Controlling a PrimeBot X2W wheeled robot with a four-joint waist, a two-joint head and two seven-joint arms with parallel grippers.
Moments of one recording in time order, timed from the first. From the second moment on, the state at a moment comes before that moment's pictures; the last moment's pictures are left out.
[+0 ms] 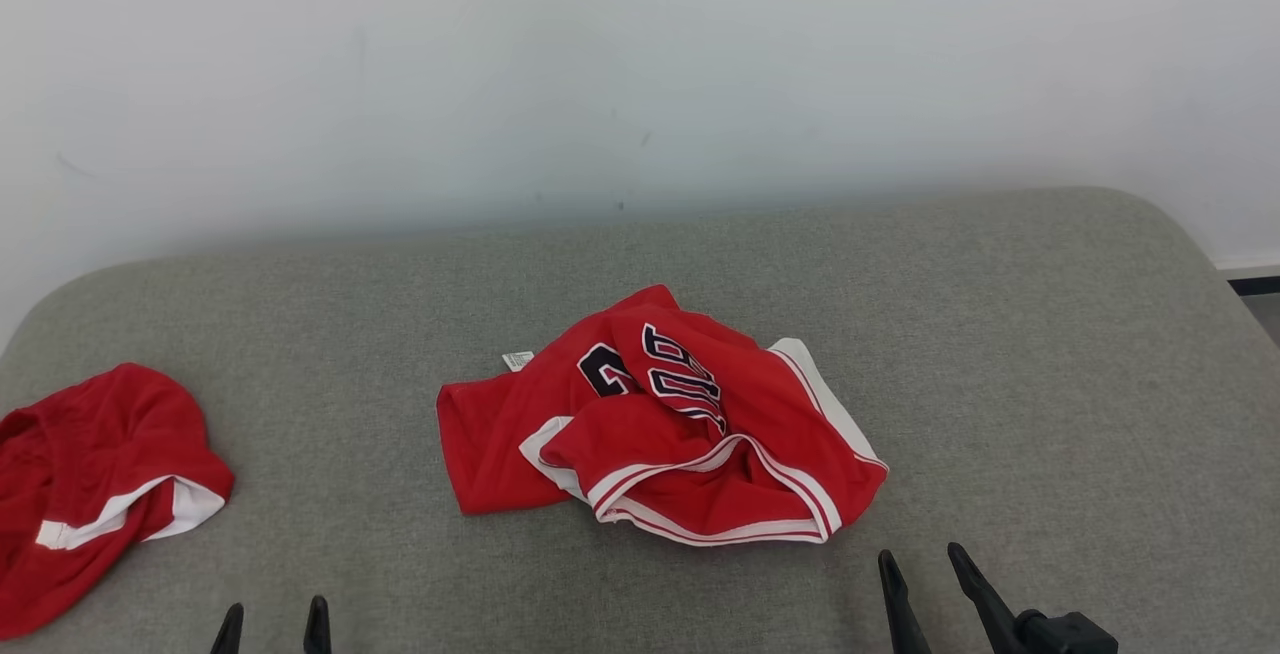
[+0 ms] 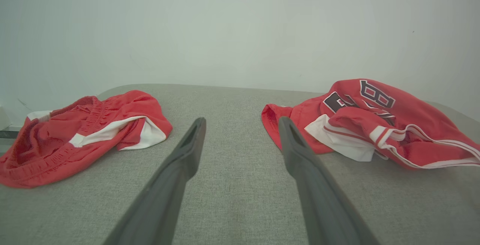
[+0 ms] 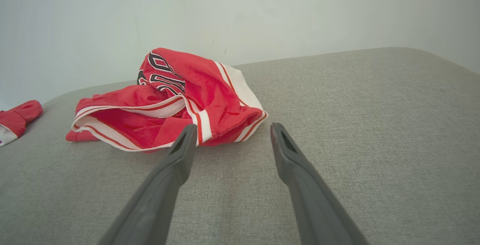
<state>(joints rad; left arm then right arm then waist) 0.20 0.12 0.04 0.04 -0.24 -0.12 -0.26 0.02 -0.05 0.14 0.34 0.20 0.13 -0.26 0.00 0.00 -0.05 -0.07</state>
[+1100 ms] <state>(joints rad) 0.22 0.14 -0.03 0.08 -0.24 -0.13 -0.26 -0.13 -0.05 0.20 0.46 0.31 0.13 -0.12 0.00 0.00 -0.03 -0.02</state>
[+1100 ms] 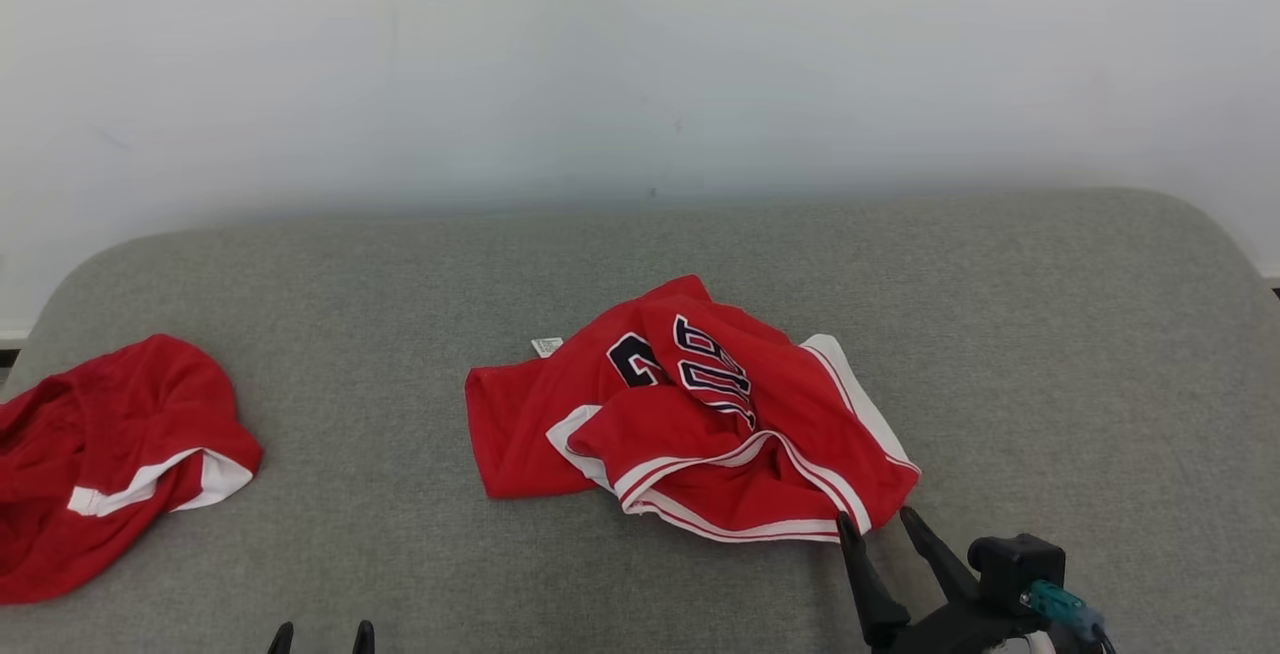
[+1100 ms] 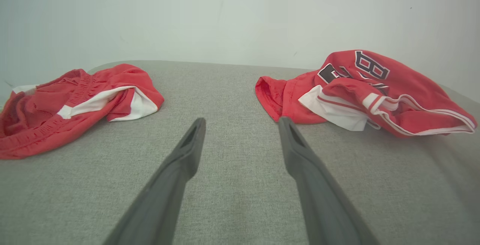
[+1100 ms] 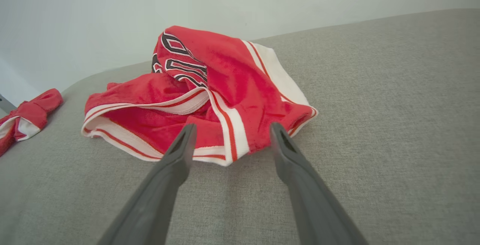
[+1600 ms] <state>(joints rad) 0.22 0.13 -0.05 0.09 -0.24 -0.13 -0.26 -0.23 -0.05 0.12 0.66 0.20 0.13 -0.08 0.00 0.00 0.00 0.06</state>
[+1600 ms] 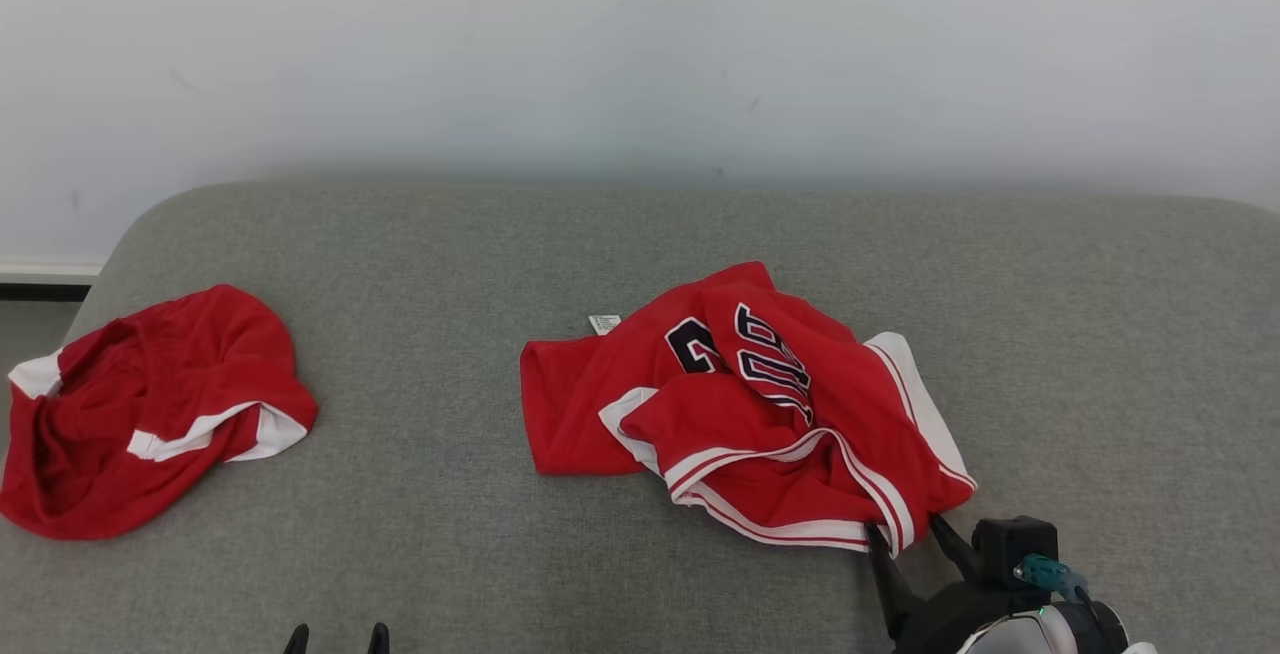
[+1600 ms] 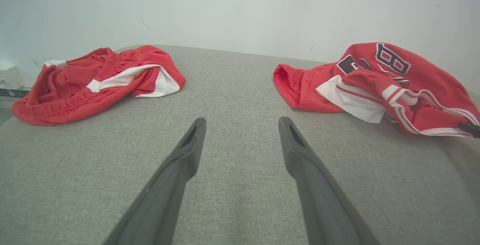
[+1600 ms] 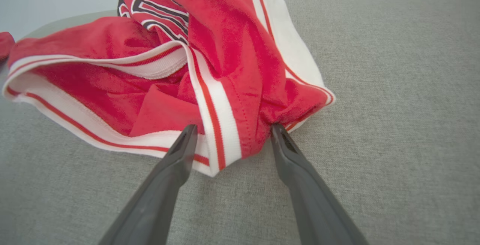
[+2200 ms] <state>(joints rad) 0.22 0.12 -0.04 0.09 -0.25 -0.13 -0.26 -0.34 -0.05 0.19 0.43 0.13 0.13 -0.13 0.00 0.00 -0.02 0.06</state>
